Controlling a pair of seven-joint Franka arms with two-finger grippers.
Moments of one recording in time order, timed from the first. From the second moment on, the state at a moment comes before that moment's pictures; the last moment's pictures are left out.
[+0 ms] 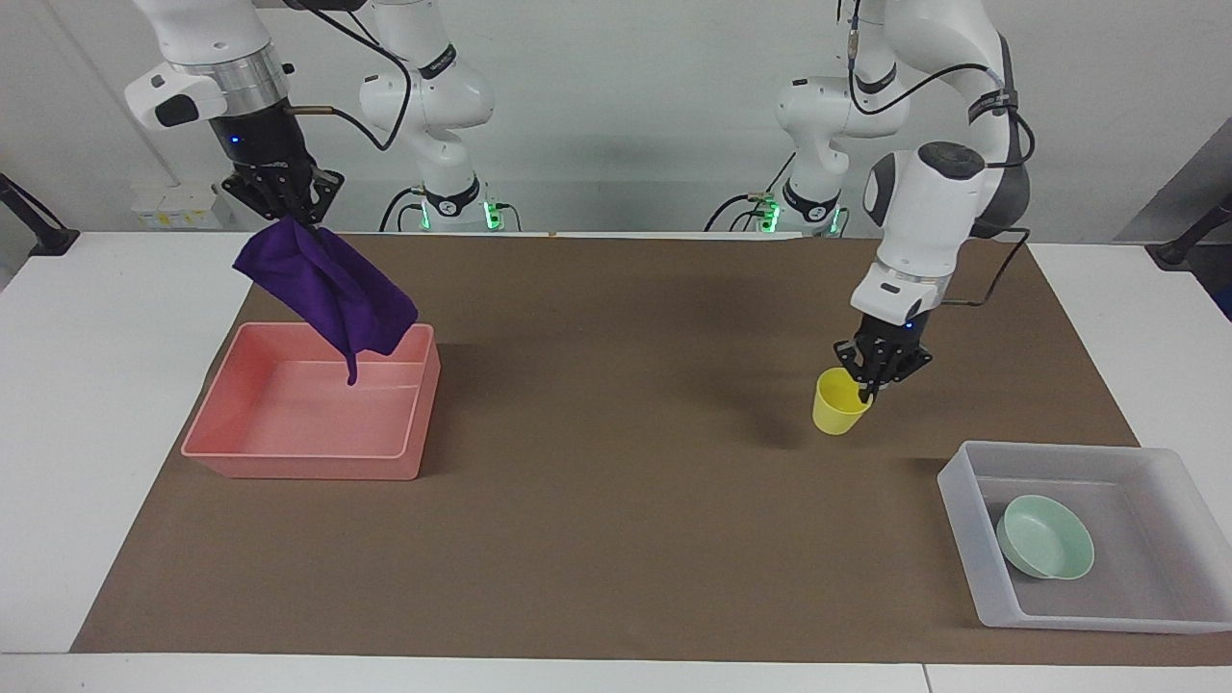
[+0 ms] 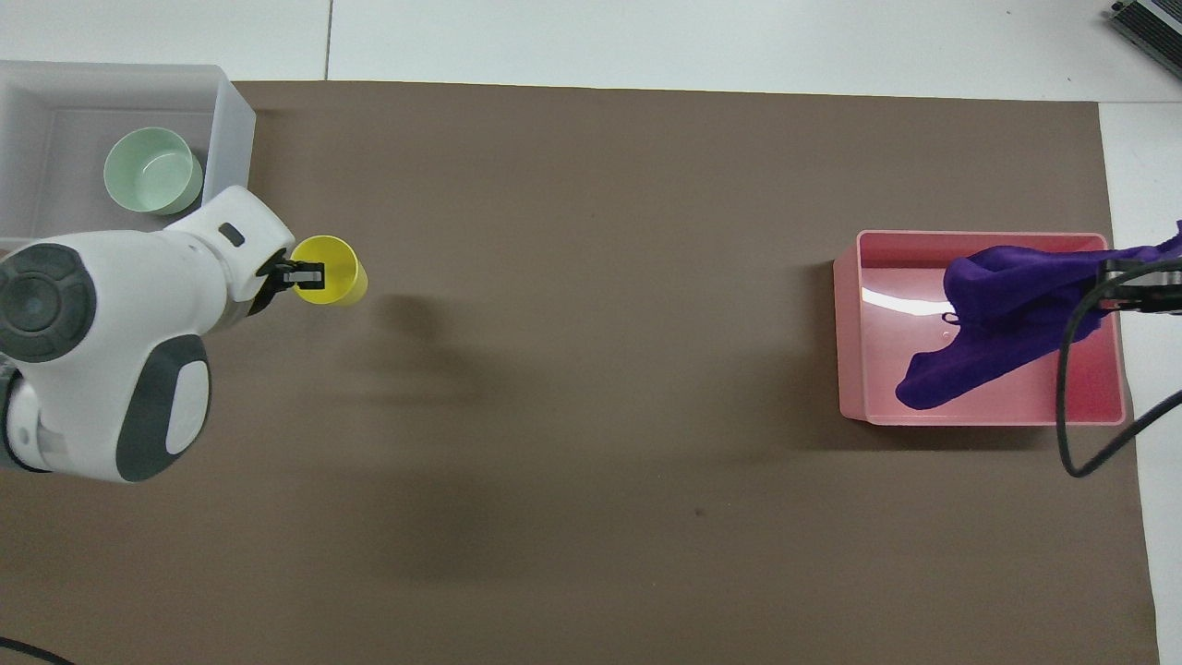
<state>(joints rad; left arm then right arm) -0.09 0.02 -0.09 -2.07 0.06 2.44 -0.16 0.03 -0.09 -0.07 -1.61 0.00 1.63 0.04</state>
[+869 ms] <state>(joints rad) 0.20 0.31 -0.09 -1.58 0.05 2.30 -0.01 -0.06 -0.09 -0.07 -1.99 0.00 2.09 -0.11</state>
